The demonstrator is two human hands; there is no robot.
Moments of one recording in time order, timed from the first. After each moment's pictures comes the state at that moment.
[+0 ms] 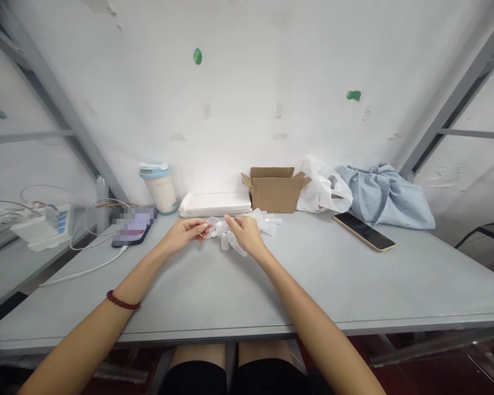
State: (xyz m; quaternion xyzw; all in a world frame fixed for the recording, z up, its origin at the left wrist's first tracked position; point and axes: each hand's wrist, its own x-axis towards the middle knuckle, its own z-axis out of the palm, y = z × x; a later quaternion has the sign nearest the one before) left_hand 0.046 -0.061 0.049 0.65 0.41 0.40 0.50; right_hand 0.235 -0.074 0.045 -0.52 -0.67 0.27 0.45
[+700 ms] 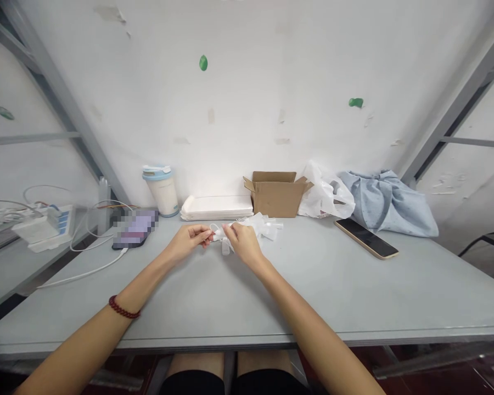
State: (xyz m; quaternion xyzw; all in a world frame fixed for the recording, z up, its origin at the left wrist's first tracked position) left_hand 0.053 -0.064 0.043 0.68 0.42 0.40 0.45; right_hand 0.227 -0.079 0.039 -0.52 -0.72 0.17 0.42
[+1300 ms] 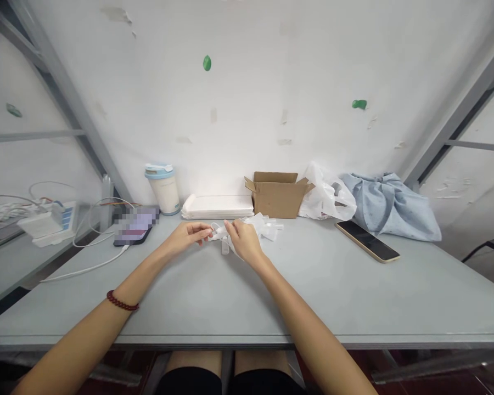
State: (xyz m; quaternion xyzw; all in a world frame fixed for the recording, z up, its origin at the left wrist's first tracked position) left_hand 0.045 -0.059 0.043 0.70 0.42 0.37 0.44; right_hand 0.229 -0.074 0.038 -0.52 -0.72 0.18 0.43
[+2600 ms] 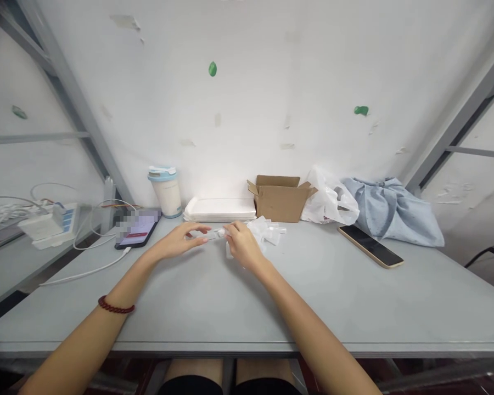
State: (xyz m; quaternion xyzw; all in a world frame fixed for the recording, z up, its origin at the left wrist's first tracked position) left_hand 0.016 -0.053 0.052 0.81 0.47 0.26 0.24; right_hand 0.231 -0.062 0.019 -0.41 -0.83 0.04 0.37
